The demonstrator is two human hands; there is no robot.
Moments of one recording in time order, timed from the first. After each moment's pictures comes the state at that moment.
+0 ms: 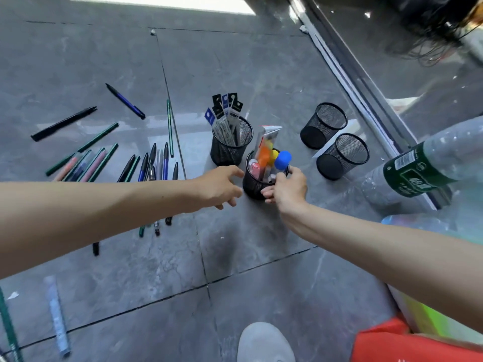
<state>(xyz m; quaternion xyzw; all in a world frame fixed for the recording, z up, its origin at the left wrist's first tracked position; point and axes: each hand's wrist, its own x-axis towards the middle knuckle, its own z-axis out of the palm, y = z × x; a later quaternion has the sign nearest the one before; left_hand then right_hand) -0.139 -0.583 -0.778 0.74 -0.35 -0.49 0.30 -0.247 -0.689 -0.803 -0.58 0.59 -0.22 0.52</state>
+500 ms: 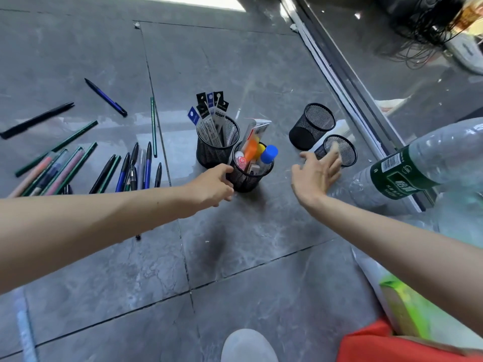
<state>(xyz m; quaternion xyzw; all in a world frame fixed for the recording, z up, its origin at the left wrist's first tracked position) -0.147 -0.604 -0.797 0.73 -0.27 -0.51 0.37 -0.279 -0.767 -0.805 -0.80 0.58 -0.14 0.08</state>
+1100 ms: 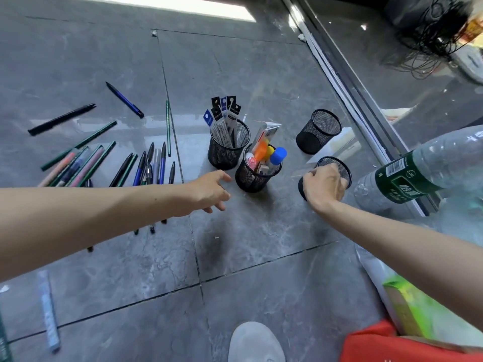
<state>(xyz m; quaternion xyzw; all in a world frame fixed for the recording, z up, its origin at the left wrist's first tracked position) -0.135 -0.578 -0.798 0.75 -0.28 -0.52 0.31 -0.296 -0.765 -0.795 -0.78 0.61 -0.06 0.11</state>
